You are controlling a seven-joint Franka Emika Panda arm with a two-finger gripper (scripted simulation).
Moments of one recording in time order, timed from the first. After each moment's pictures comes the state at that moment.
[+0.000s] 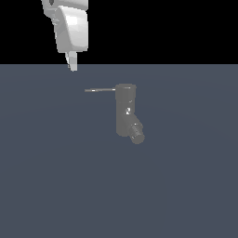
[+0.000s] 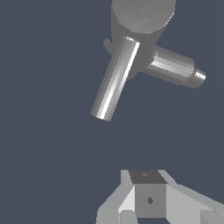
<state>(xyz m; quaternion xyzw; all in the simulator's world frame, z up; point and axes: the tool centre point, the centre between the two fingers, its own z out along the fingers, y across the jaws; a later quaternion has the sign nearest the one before) -0.029 0.133 0.280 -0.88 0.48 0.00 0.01</state>
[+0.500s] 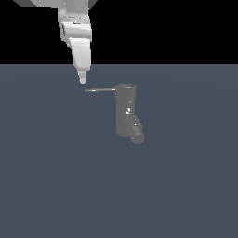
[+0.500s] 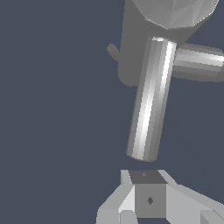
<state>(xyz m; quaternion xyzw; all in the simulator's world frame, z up) 0.027 0.127 0.237 -0.82 0.57 0.00 0.00</state>
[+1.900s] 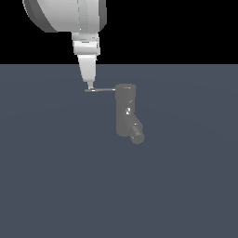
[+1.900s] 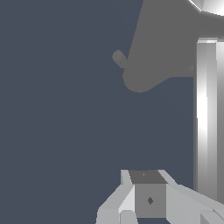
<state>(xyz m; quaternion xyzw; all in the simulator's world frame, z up) 0.069 0.109 0.201 -0.77 0.64 0.00 0.00</state>
